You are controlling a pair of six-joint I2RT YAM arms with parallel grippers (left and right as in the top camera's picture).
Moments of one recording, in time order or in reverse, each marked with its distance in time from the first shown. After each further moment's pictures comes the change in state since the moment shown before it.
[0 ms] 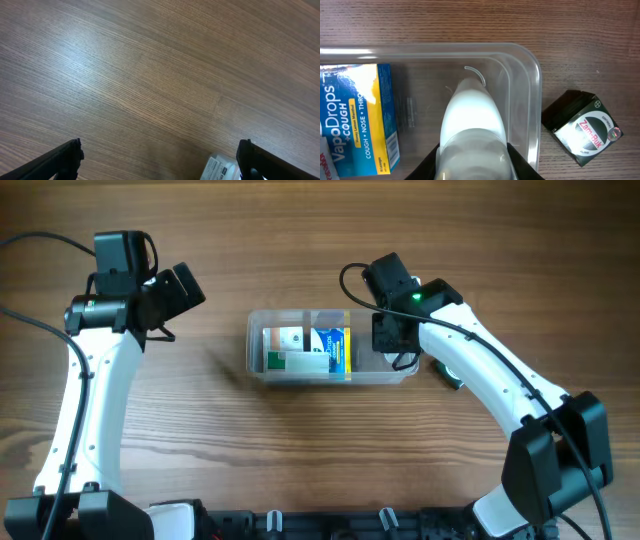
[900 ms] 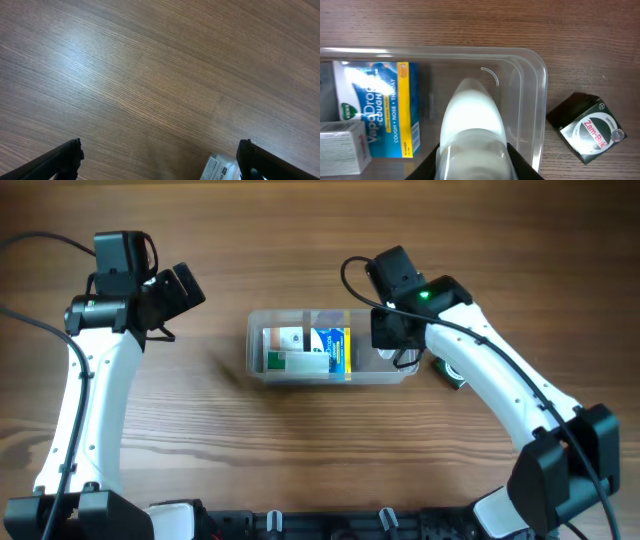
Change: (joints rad) left arm 0.000 0.000 0.000 0.000 0.000 0.000; right arm 0.000 -0.032 0.040 -0.030 -0.051 -0.023
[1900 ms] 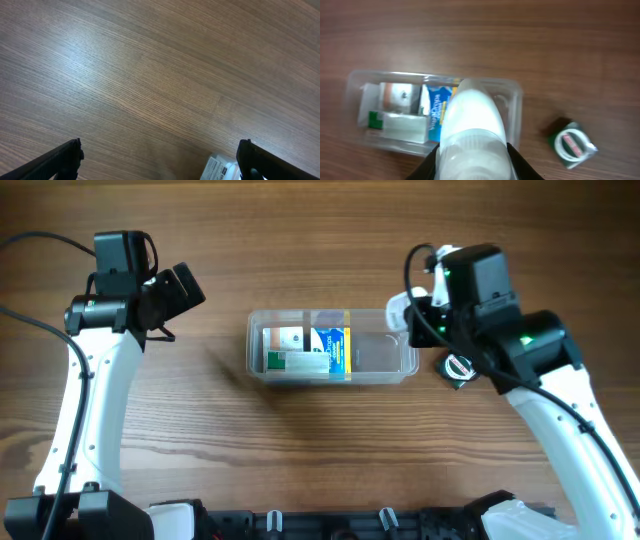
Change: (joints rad) left arm 0.000 0.000 0.000 0.000 0.000 0.000; right arm -0.086 -0.377 0.000 0.007 -0.147 -0.100
